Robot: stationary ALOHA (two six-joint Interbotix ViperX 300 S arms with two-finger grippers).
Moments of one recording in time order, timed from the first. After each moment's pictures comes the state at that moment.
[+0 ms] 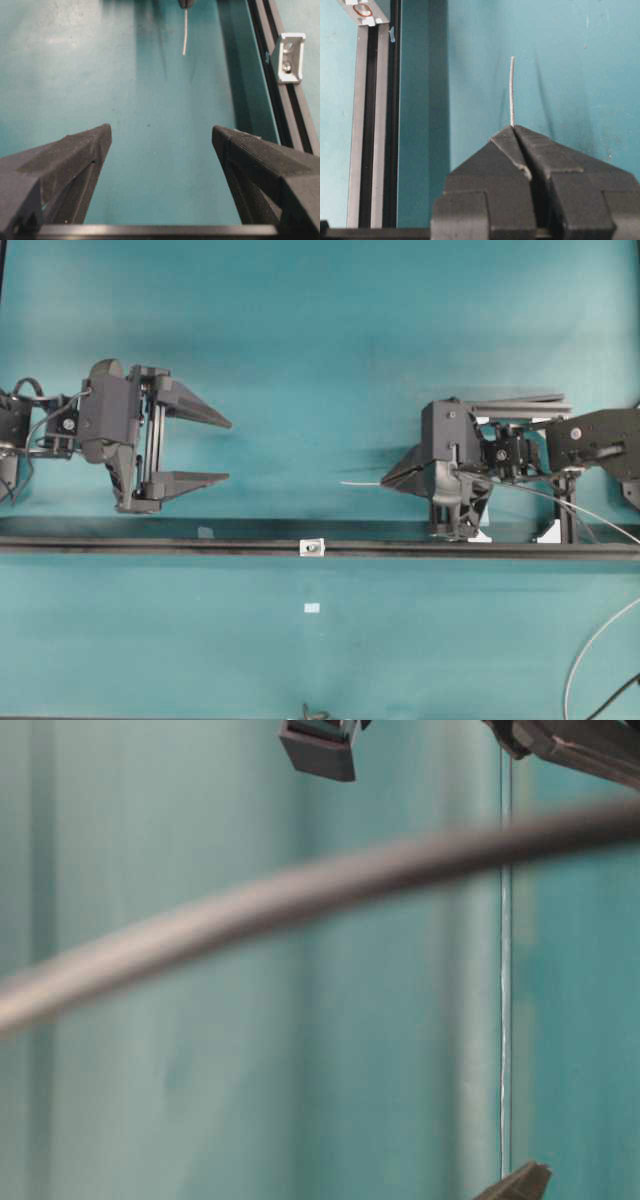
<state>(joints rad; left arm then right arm) -0.03 -0.16 1.17 -0.04 -0.66 0.02 0.08 0.00 0.93 0.03 -0.26 0.30</state>
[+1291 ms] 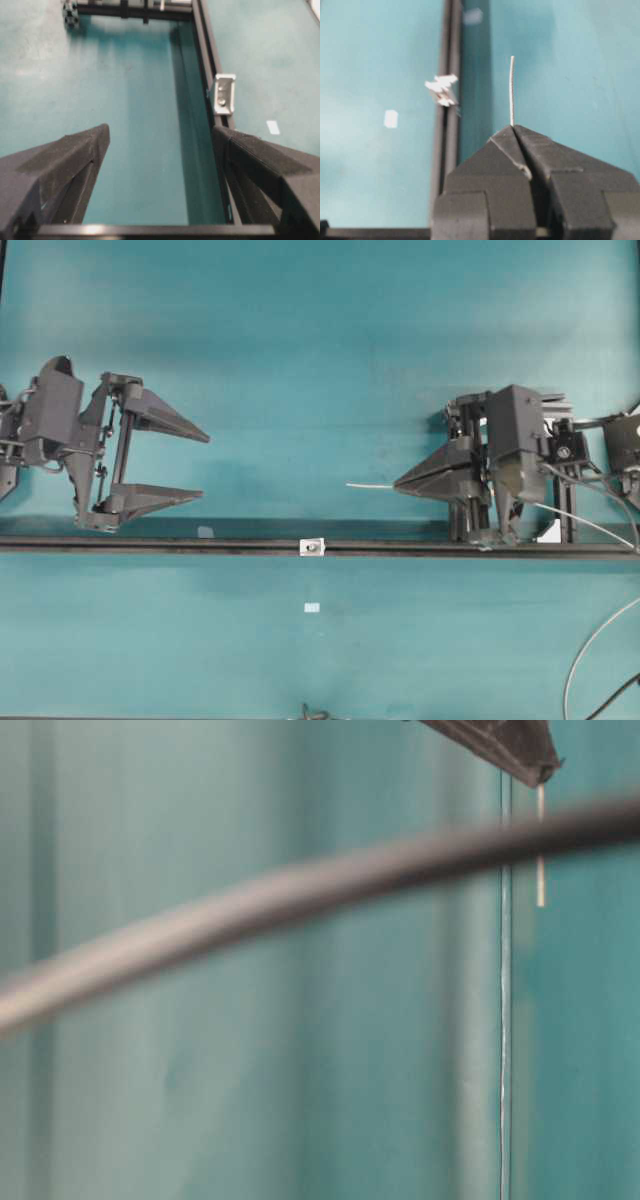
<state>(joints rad) -0.12 -0.36 1.23 -0.06 -0.63 -0.06 0.14 -0.23 1.03 0.08 -0.41 0.31</state>
